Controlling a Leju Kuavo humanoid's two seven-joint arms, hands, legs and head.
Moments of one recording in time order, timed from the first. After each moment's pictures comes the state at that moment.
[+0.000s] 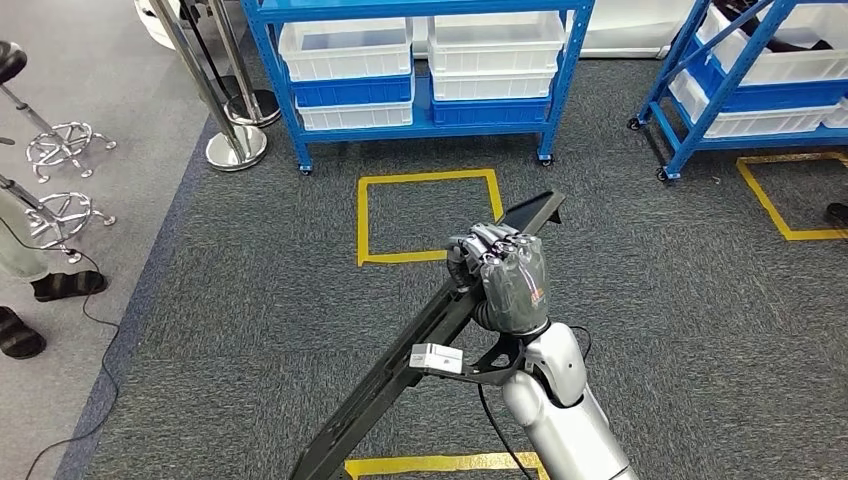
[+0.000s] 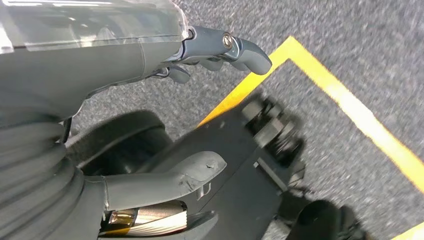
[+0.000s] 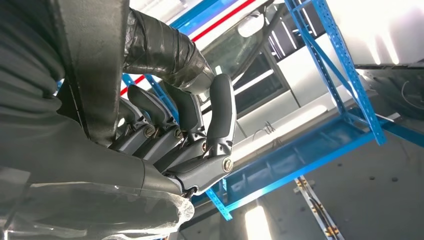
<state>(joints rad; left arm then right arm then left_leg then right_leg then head) -0.17 -0.25 0.70 -0.19 -1.35 0.03 -0.27 -0.33 0.12 0.37 -1.47 0.98 -0.70 -0.38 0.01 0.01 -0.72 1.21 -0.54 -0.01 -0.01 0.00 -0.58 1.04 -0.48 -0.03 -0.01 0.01</state>
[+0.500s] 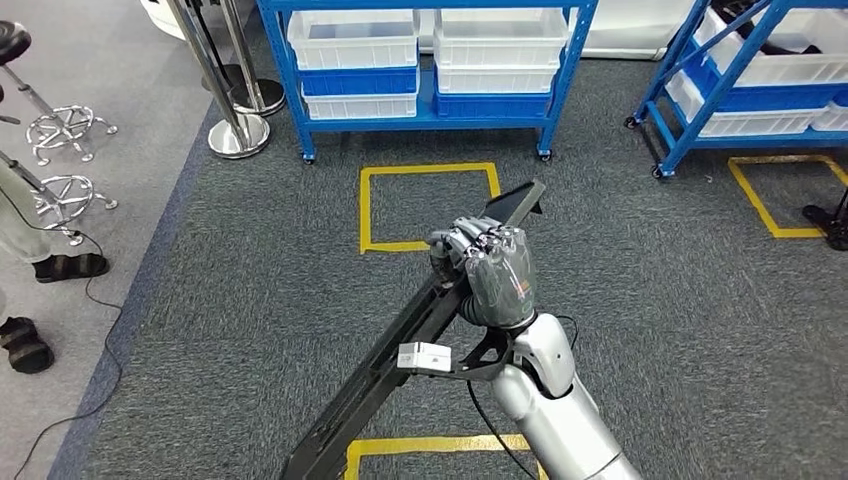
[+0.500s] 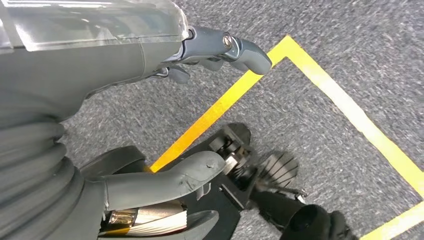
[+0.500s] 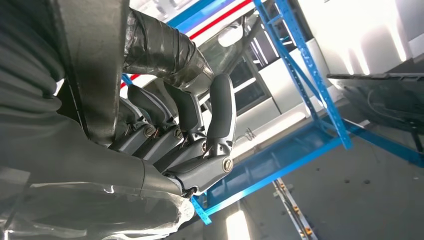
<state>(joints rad) -0.22 -0.24 0.70 -0.19 -1.33 -0.01 -0.29 -0.38 0.10 0.45 -1.44 0.93 -0.70 -0.36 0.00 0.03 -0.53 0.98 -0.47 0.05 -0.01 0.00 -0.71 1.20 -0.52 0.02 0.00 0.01</state>
